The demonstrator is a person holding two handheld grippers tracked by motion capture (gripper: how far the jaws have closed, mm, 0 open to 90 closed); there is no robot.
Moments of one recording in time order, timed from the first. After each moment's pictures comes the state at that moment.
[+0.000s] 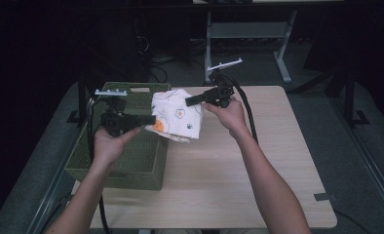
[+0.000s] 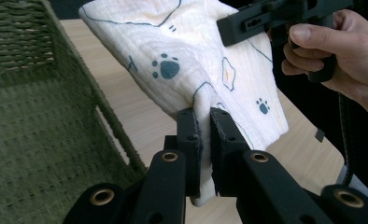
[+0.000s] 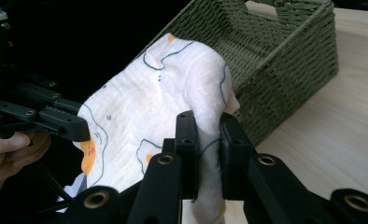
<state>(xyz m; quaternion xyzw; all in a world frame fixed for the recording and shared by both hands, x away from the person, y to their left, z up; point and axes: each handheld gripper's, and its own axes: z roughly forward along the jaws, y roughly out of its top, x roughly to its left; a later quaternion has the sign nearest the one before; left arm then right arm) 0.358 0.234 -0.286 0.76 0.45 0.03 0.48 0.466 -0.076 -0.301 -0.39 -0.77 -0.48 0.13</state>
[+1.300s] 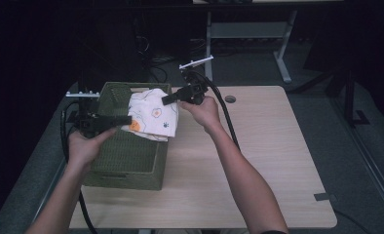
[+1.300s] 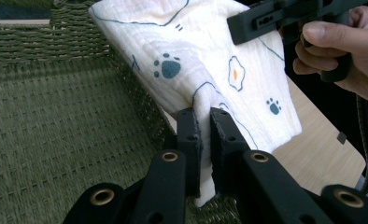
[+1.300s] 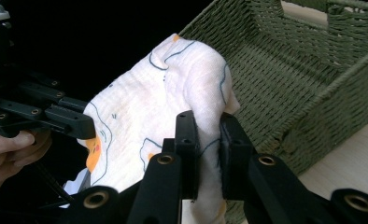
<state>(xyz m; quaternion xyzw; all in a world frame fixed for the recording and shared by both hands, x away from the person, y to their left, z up) 0.356 0.294 -0.289 0.74 0.47 0.05 0.47 0.478 -0.006 -0.298 -0.37 -0.79 -0.48 0.13</state>
